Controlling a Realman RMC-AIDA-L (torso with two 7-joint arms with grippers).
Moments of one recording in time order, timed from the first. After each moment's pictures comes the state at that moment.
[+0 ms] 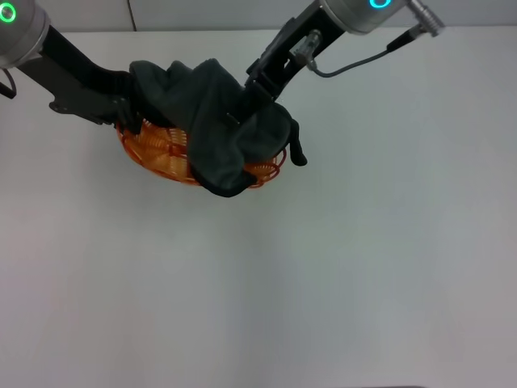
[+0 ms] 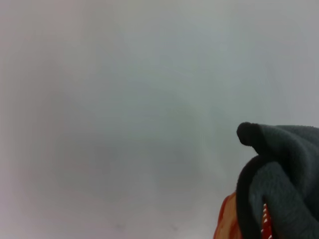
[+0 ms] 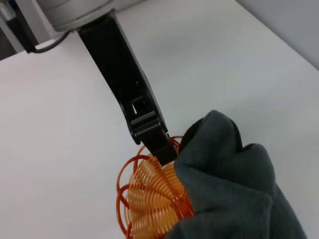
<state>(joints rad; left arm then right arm) -0.96 -1.95 0.91 0.94 -0.46 -1.68 0.23 1.03 2.07 -1.38 -1.13 0.76 1.52 -0.59</state>
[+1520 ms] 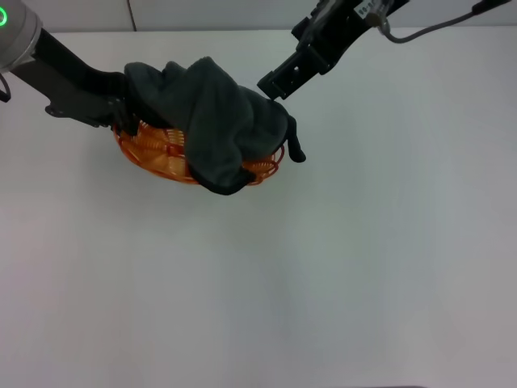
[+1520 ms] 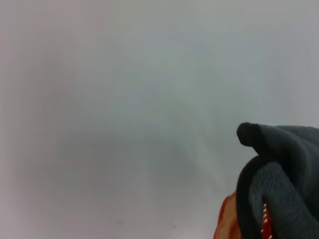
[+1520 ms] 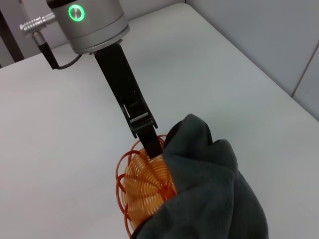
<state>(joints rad) -0.94 -1.95 0.88 0.93 -0.46 -1.68 0.24 0.93 2.06 -1.28 -1.55 0.71 1.79 -0.48</state>
